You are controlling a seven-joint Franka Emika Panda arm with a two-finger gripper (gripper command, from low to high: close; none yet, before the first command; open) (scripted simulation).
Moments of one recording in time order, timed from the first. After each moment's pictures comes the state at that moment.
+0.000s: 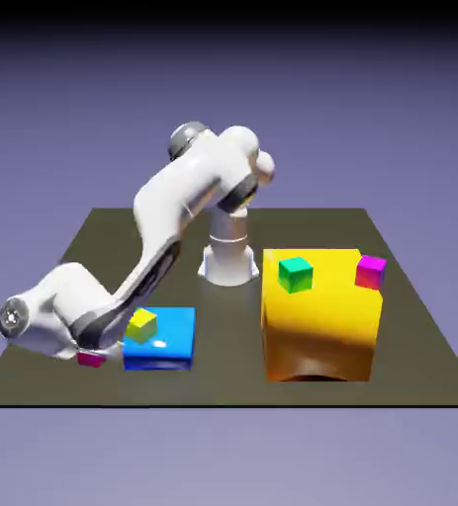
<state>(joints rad) 0.14 1.01 -0.73 -1.45 0.42 1.47 0.29</state>
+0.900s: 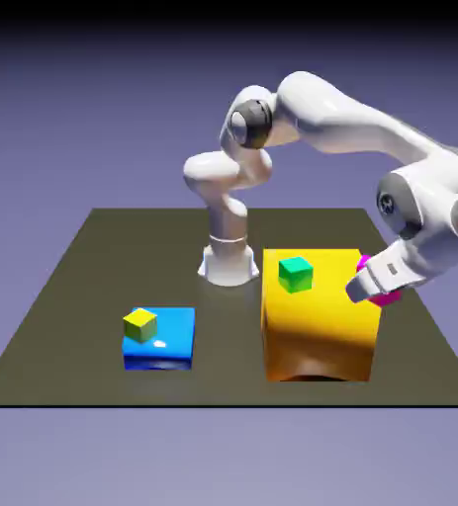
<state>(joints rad) 0.39 0.65 0.24 -1.20 -0.02 1.12 0.84</state>
